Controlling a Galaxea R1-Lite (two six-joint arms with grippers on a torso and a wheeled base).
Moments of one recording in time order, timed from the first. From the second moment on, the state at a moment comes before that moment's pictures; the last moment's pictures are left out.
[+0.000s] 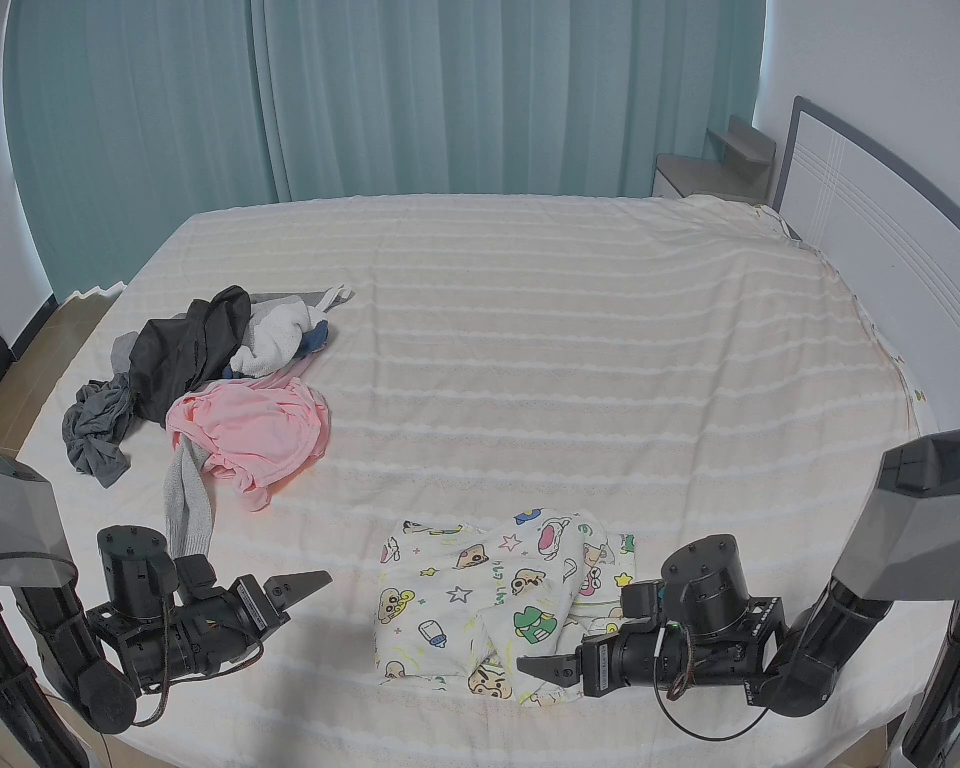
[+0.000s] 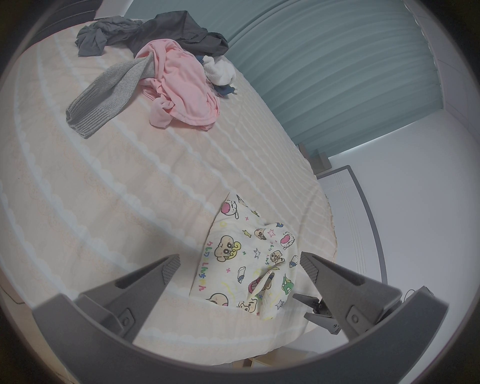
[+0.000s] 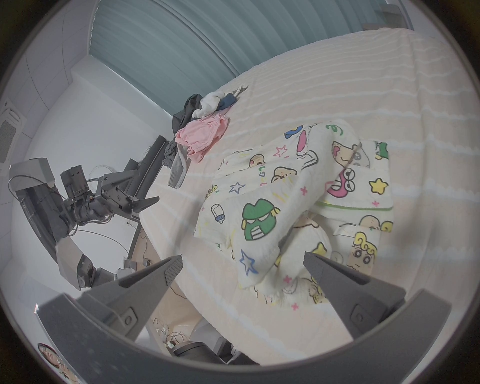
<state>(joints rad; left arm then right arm) -0.24 1.91 -0.02 -1.40 -0.29 -0.86 0.73 2.08 -0.43 -1.01 0.18 0.50</state>
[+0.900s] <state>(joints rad) -0.24 1.93 -0.02 -1.40 -0.29 -0.86 0.72 2.23 -0.51 -1.01 0.13 0.49</state>
